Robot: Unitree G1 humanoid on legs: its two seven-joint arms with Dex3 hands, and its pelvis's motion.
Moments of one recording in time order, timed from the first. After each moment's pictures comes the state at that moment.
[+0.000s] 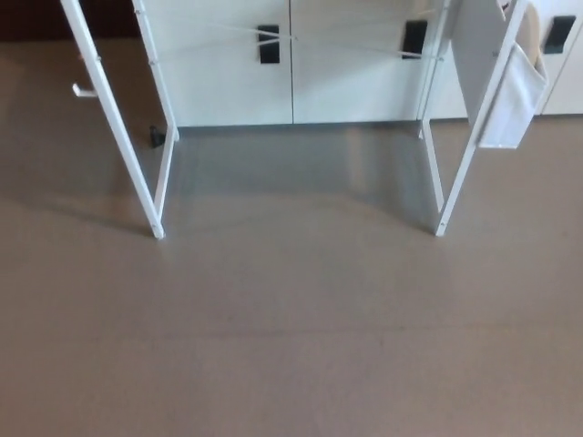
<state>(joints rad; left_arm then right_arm) 0.19 0.46 0.43 1.22 -0.25 -0.17 -0.42 0.17 -0.30 -0.48 1.23 0.28 -0.21 0.27</state>
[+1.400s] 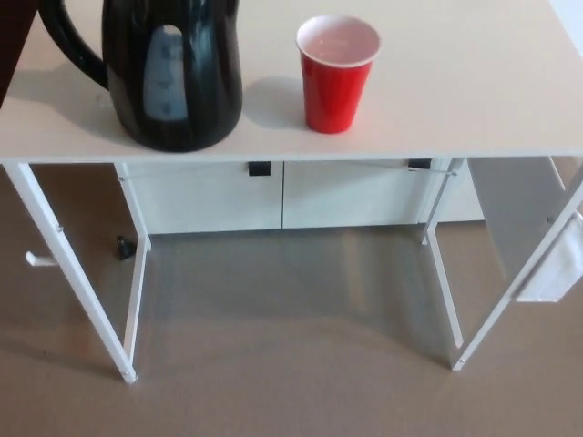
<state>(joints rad) 0.18 0.50 0.40 1.23 -0.25 -0.18 -0.44 0.16 -0.30 -0.44 1.26 0.27 -0.22 0.26</state>
